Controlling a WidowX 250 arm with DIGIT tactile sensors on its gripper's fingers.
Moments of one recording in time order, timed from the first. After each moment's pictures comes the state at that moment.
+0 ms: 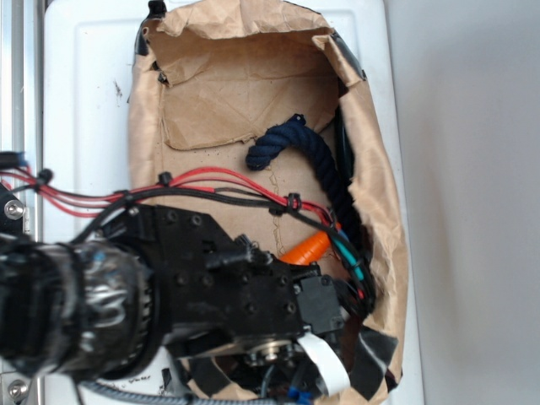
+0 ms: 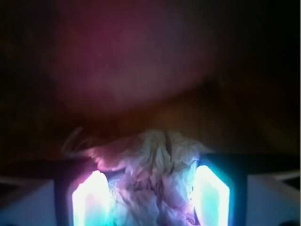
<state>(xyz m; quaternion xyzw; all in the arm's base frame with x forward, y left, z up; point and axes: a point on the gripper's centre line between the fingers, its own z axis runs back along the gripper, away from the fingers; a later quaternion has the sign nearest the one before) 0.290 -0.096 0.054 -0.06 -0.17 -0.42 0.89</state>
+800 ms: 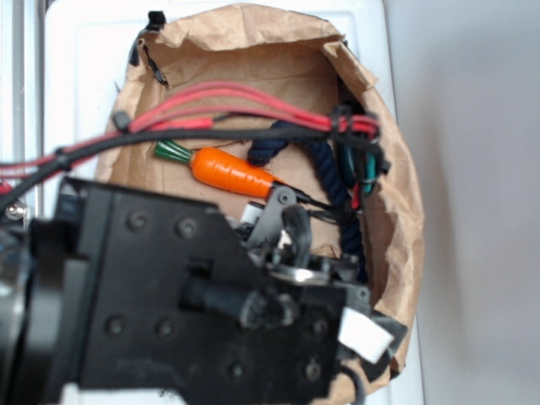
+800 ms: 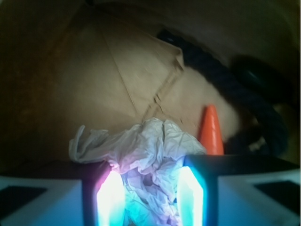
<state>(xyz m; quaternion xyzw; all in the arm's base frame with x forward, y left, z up) 0.279 -0.024 0.126 0.06 -0.05 -0.16 0.98</state>
